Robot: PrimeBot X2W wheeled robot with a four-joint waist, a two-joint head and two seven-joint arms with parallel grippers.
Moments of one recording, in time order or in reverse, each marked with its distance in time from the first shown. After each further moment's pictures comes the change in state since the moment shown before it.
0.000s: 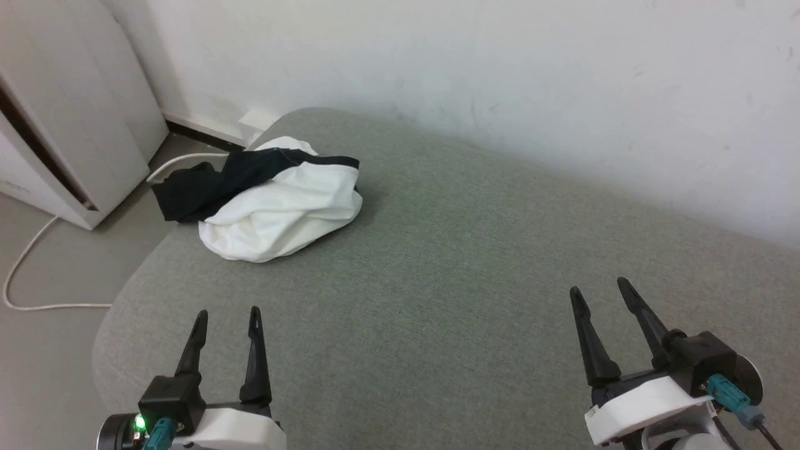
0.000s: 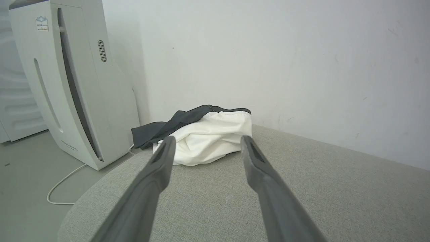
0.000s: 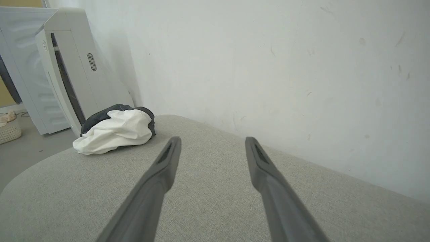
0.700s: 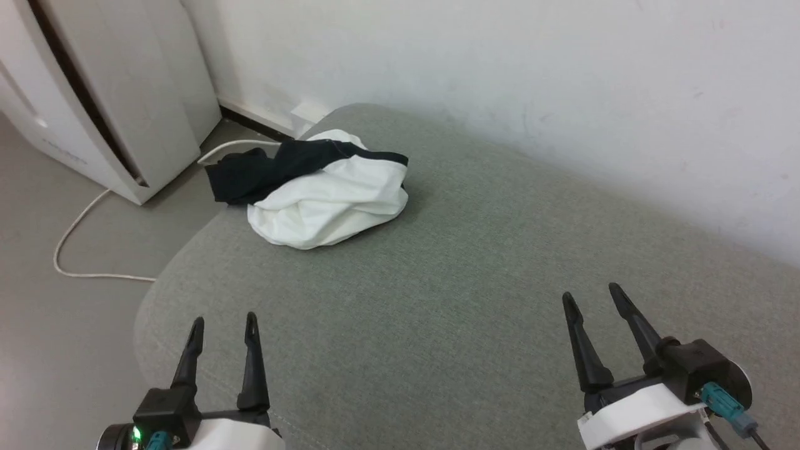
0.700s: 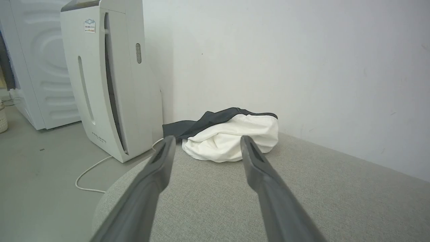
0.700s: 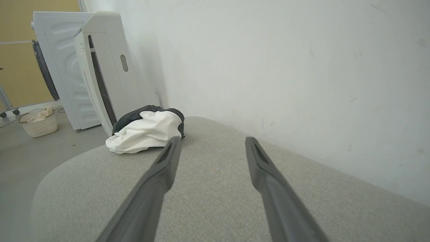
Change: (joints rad) left arm 0.021 0.001 -0.004 -0.001 -0.026 0.009 -0.044; right arm 0.003 0.000 0.025 0.029 0.022 0.000 -0.043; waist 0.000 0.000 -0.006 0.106
